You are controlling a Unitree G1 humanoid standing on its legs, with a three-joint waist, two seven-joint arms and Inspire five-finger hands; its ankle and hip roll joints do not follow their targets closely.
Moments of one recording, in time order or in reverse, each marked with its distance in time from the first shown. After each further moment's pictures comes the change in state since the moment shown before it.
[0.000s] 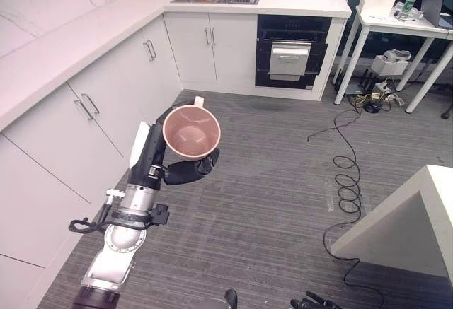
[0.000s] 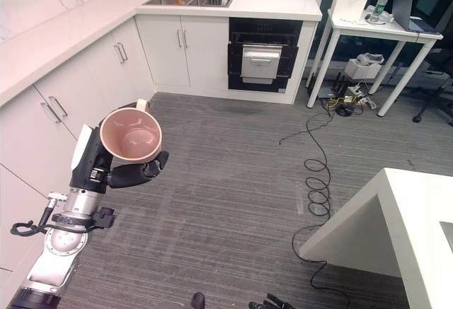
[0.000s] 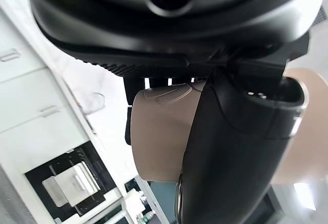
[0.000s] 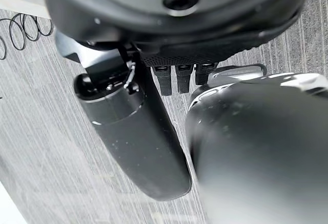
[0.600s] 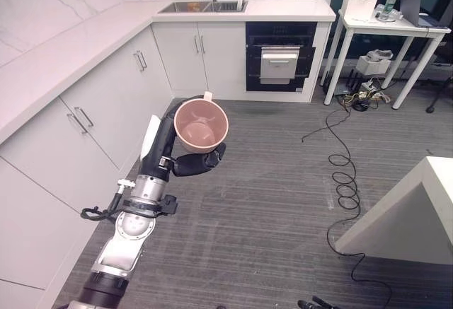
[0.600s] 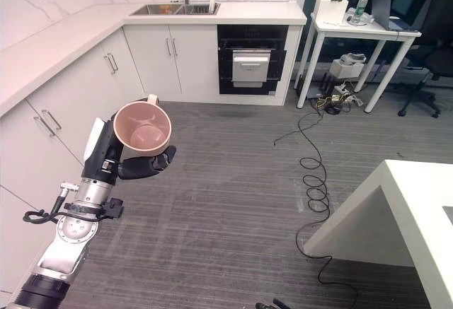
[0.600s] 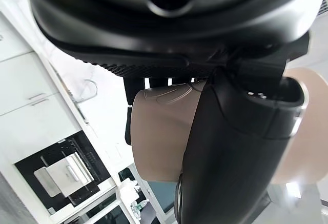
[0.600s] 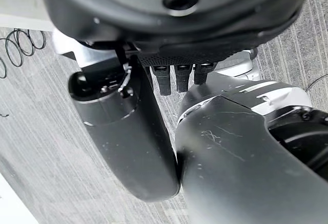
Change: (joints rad) left arm -0.086 -0.007 -0.034 0.050 0.010 0.072 0.027; right arm 0.027 -0.015 -0.039 -0.001 -0.008 0.019 0.022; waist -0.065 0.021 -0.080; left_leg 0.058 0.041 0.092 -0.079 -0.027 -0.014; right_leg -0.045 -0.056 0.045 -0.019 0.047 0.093
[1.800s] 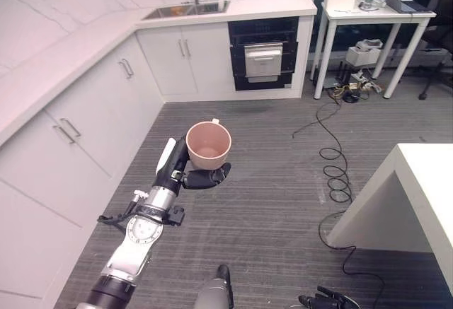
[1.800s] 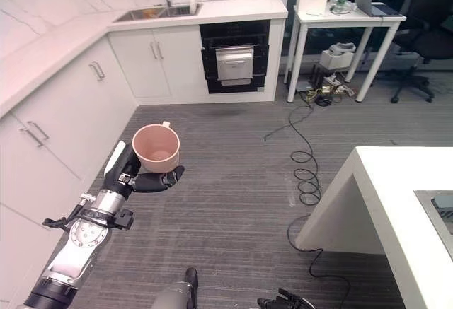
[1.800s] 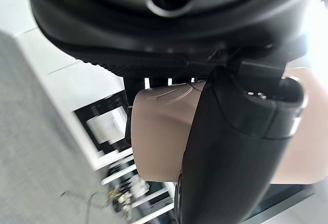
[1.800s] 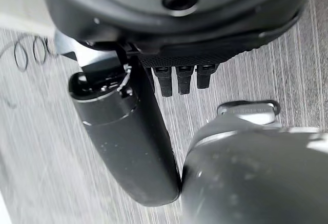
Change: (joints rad) left arm 0.011 -0.018 -0.082 0.128 -0.116 0.109 -0.072; right arm -0.078 -0.002 0.063 -0.020 -0.155 -0.076 -0.241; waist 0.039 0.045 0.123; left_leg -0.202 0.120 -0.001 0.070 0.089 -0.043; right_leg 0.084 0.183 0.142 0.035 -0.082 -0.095
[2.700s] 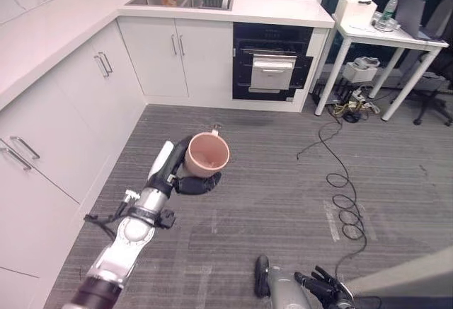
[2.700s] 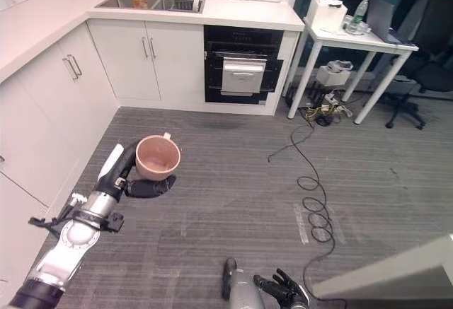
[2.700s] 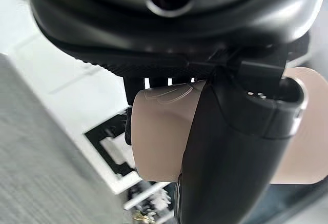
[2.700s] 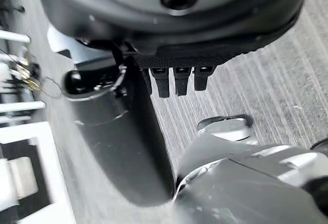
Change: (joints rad) left arm 0.069 0.076 0.002 -0.011 0.154 0.001 0.018; right arm 0.040 0.093 -0.113 -0.069 0.046 -0.075 -0.044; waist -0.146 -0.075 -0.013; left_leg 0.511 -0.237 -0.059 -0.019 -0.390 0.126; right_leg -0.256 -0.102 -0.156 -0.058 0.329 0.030
